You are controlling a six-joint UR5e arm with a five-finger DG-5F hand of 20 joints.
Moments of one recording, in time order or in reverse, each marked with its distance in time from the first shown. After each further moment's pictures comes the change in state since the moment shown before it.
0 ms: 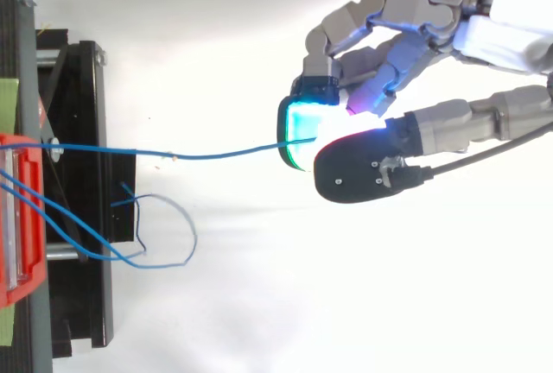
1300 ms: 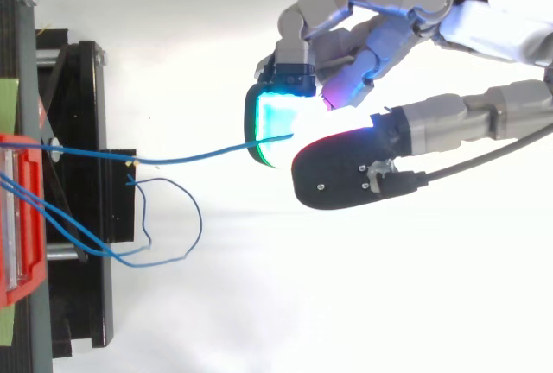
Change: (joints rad) arm -0.003 0.001 -0.001 0.131 0.002 -0.080
